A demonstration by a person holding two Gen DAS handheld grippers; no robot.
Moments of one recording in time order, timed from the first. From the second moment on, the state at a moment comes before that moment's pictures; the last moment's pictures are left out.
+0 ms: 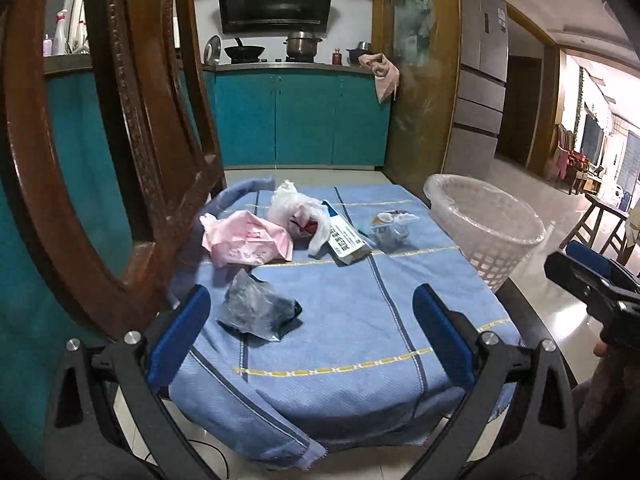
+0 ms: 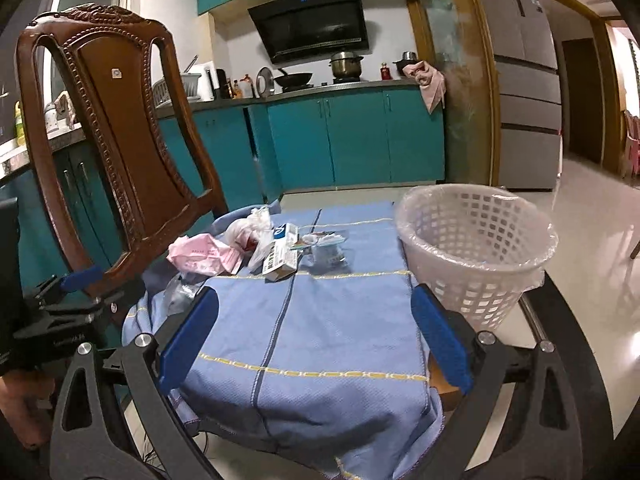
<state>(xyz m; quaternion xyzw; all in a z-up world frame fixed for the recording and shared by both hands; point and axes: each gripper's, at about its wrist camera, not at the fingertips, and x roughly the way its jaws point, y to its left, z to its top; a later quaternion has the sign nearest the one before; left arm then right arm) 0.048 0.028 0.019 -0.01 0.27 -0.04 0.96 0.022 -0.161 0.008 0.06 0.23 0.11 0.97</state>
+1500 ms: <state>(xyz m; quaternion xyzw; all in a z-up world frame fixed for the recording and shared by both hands) 0.151 0.043 -0.042 0.03 0.43 0.01 0.90 0.030 -0.157 0.002 0.05 0.25 0.12 0.96</state>
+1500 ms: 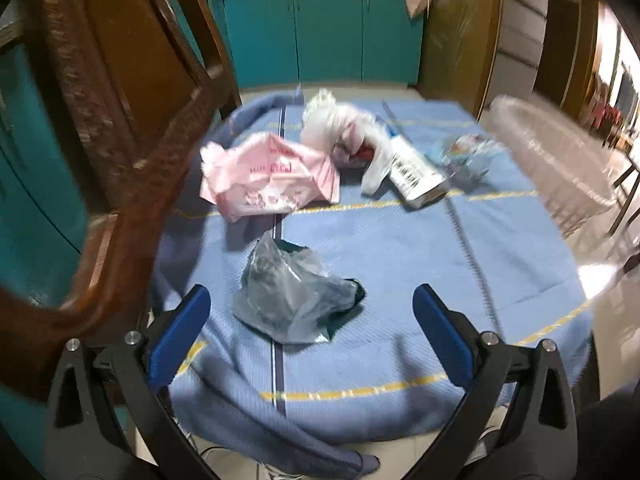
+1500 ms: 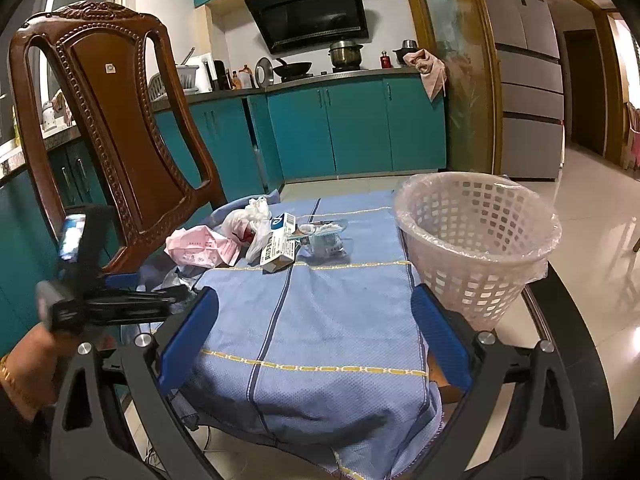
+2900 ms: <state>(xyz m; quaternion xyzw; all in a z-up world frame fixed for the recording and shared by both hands) 0.167 0.063 -0.027 -0.05 0.39 -0.03 0.92 0.234 -0.126 -0.030 0.09 0.37 0.16 0.91</state>
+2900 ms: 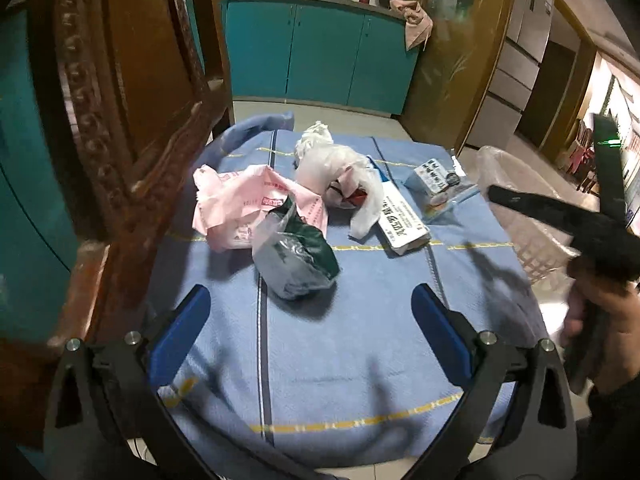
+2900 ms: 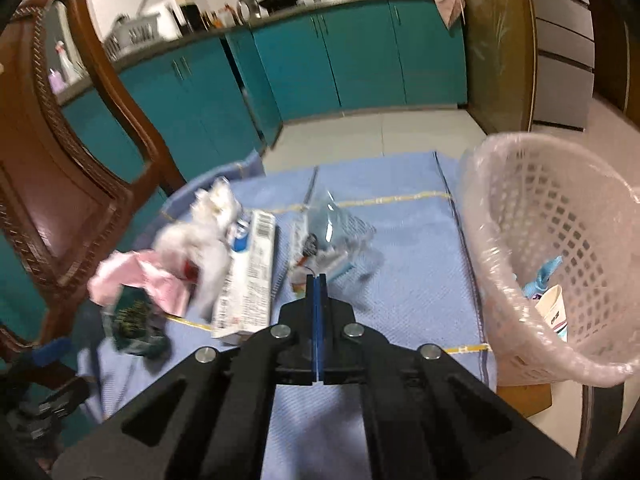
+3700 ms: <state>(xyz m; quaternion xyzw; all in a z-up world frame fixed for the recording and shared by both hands) 0.143 0.057 0.020 -0.08 0.30 -0.11 0.95 0.257 -0.116 -0.023 0.09 0.35 0.17 0.92</state>
